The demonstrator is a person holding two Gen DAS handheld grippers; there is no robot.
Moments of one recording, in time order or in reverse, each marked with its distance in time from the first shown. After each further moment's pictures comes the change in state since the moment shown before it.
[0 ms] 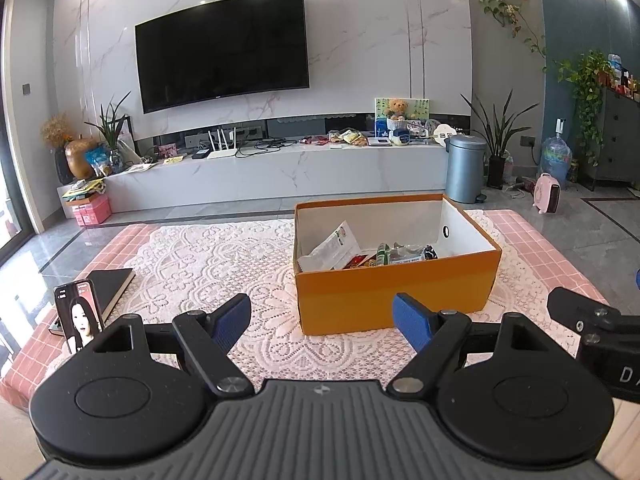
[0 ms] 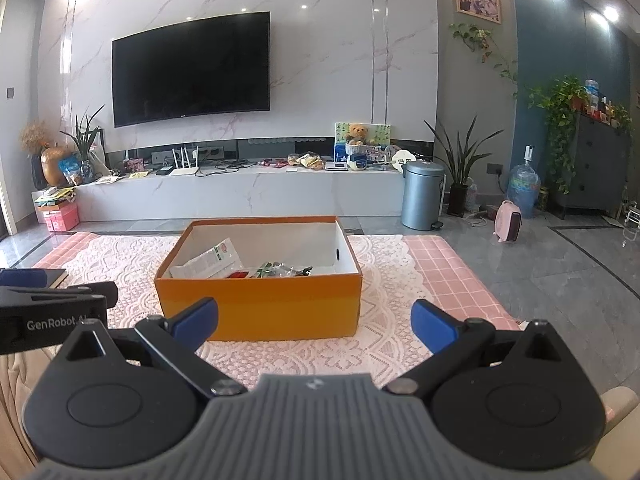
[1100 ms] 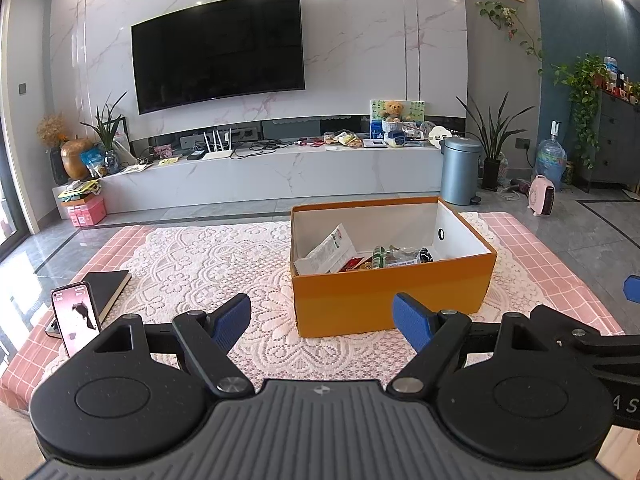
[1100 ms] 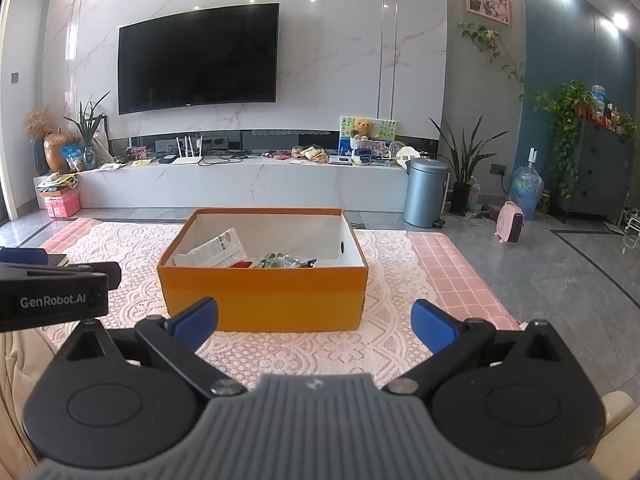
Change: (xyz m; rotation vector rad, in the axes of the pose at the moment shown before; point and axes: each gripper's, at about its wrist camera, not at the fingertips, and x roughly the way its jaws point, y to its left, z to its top) left arm -0.004 -0.003 -0.001 -0.008 -0.003 -0.010; right arm 0.006 0.007 -0.003 -0.032 0.018 0.000
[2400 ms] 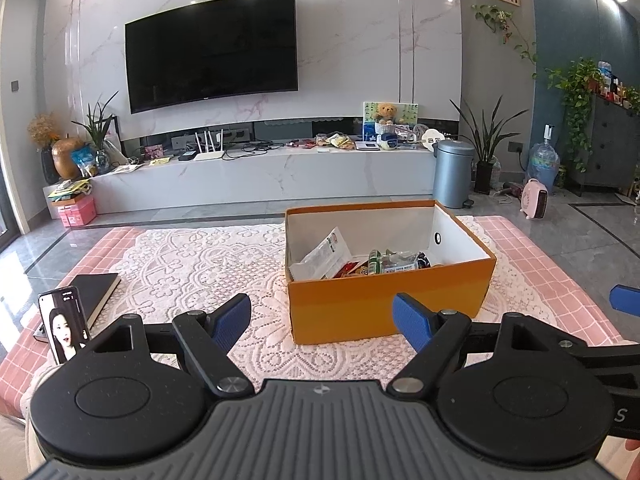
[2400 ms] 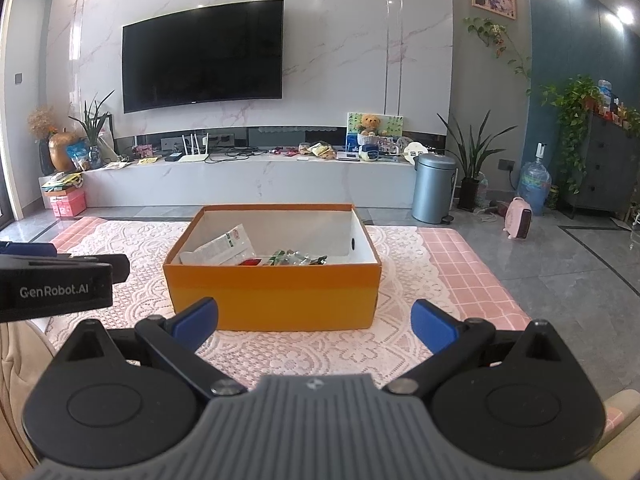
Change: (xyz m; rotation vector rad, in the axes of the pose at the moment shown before) left arm 0.015 0.009 0.006 -0.005 -0.006 -0.039; right arm 0.015 0.008 -0.005 0.005 0.012 0.025
